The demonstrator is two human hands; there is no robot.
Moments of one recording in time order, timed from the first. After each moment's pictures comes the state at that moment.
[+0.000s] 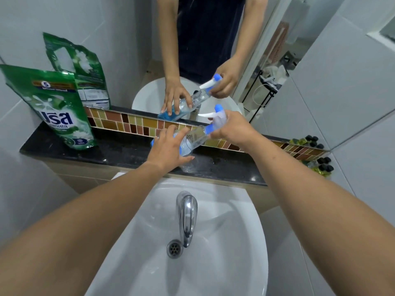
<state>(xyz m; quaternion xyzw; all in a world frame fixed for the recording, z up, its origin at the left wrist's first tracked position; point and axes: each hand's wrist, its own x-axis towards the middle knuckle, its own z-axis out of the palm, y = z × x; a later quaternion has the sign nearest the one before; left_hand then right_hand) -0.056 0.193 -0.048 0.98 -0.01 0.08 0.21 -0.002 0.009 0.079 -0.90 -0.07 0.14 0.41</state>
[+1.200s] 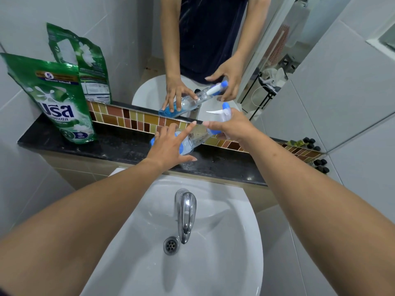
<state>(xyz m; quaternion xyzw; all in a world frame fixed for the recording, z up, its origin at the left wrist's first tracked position) -0.059 0.197 -0.050 0.98 -0.03 0.05 0.19 -0.004 0.014 0.080 -0.86 -0.02 0.17 0.47</state>
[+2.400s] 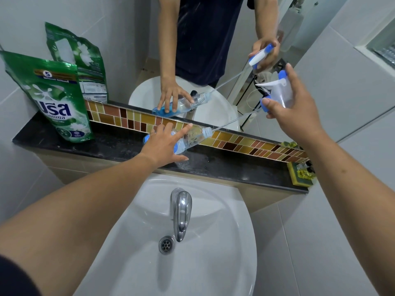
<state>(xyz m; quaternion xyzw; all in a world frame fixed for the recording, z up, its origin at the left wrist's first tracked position) -0.056 0.206 -0.047 0.99 -0.07 0.04 0.09 -0.024 -0.074 0.161 -0.92 -0.11 -0.14 0.34</state>
